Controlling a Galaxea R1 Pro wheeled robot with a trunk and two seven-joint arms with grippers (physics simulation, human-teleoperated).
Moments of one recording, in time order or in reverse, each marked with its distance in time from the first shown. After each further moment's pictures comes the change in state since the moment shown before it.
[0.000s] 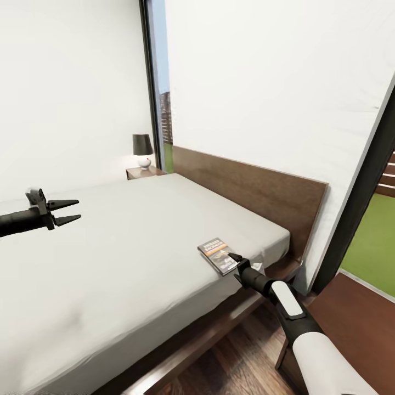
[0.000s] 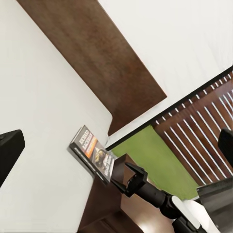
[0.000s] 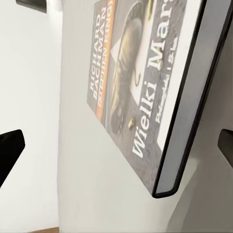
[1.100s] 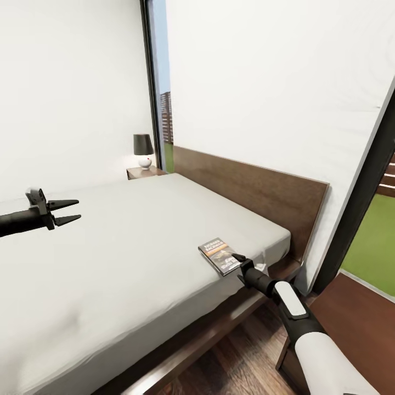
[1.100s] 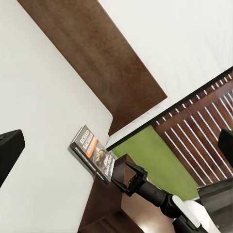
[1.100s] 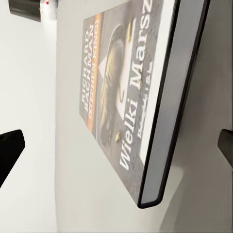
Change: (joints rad) left arm 0.000 0.000 -0.001 0.000 0.000 0.000 0.000; right arm 0.000 -0.007 -0.034 0.001 0.000 -0.001 -0.028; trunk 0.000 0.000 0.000
